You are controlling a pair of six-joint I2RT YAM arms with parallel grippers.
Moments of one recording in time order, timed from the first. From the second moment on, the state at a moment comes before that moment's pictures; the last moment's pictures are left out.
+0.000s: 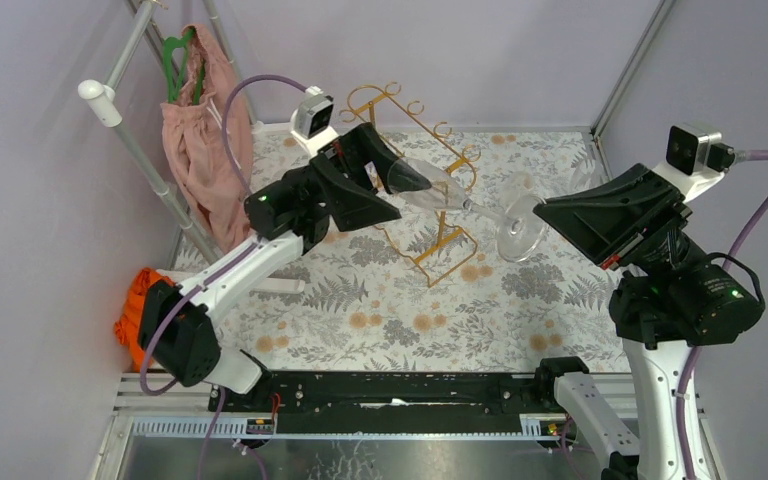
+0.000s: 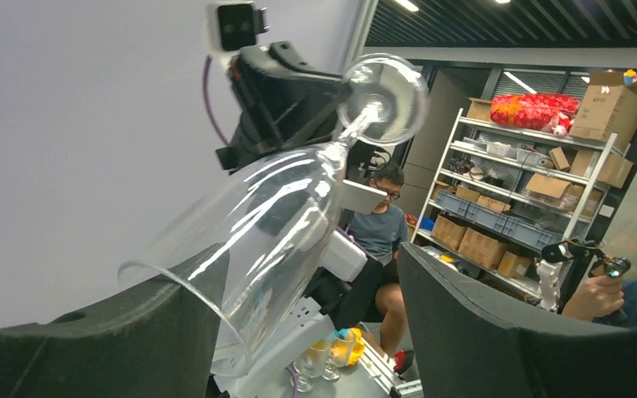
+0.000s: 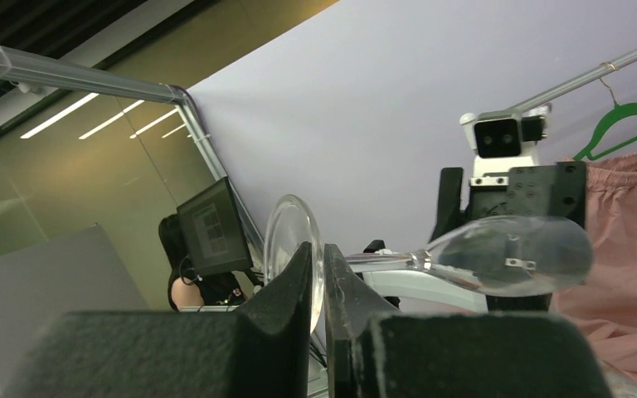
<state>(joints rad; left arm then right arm) -0.60 1.50 1.24 1.51 0.86 -1.51 0.08 0.77 1.21 0.68 -0.87 1.61</state>
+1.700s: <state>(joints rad) -0.71 1.12 1.13 1.08 0.75 -1.13 0.07 0.67 1.07 0.63 -0.68 1.61</state>
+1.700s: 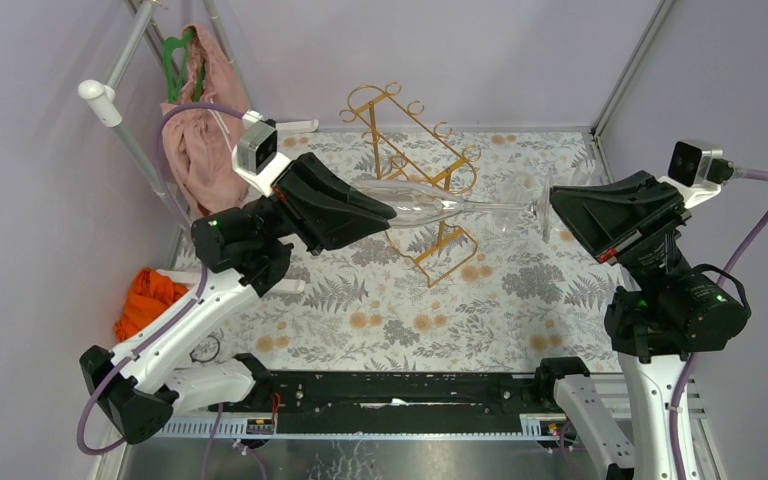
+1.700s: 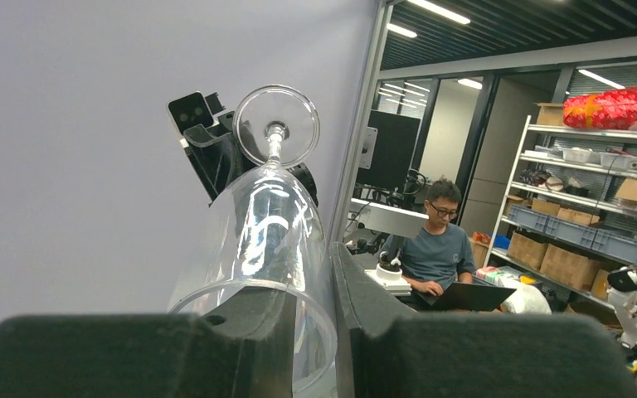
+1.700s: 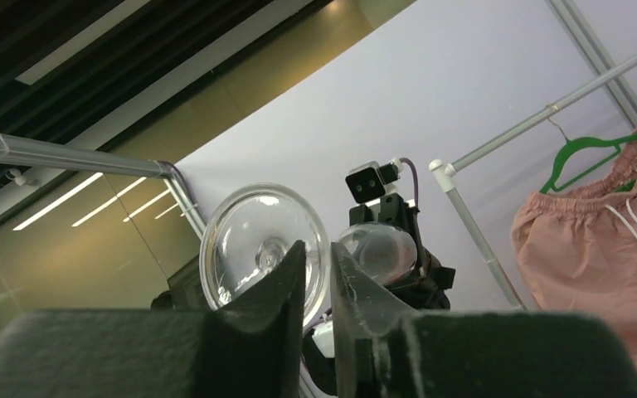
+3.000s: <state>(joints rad) -0.72 0.86 1.17 0.42 0.39 -0.81 0.07 0.64 1.05 0.31 -0.75 1.42</state>
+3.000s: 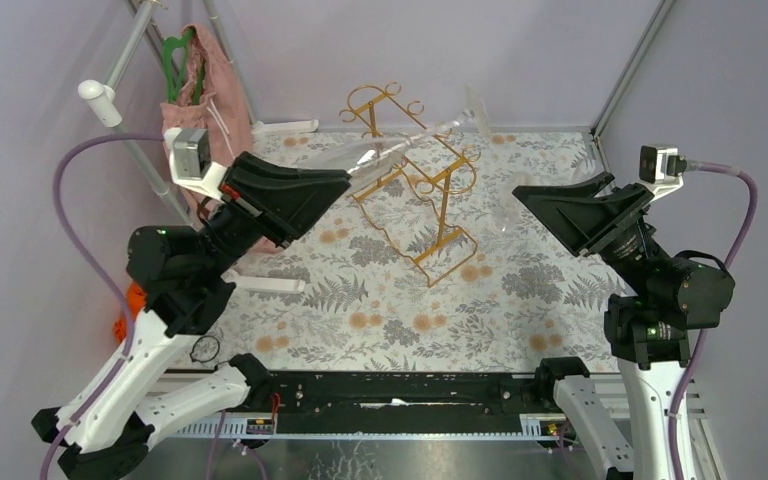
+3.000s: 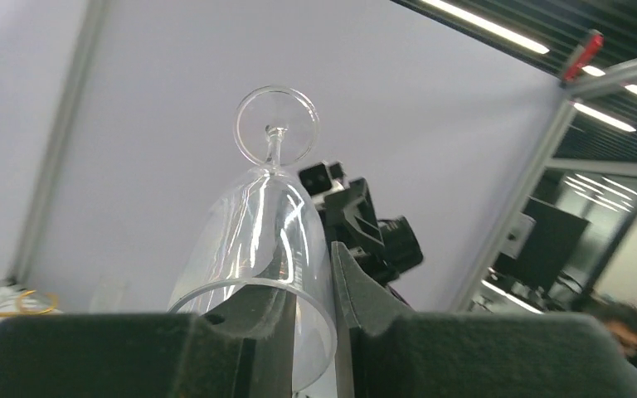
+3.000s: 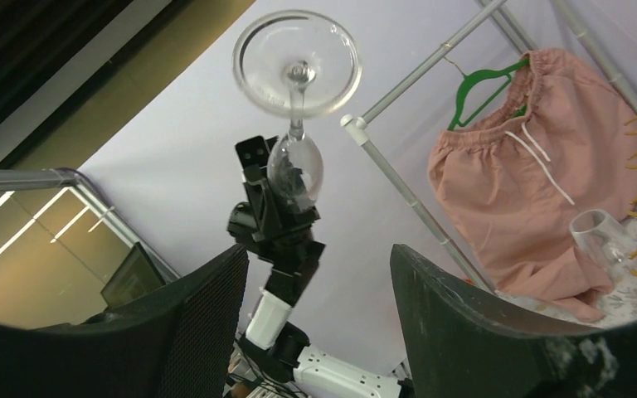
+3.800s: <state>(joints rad) -0.72 1.10 1.93 -0.92 -0.36 -0.63 0.07 0.63 1.06 0.10 -0.71 1.26</state>
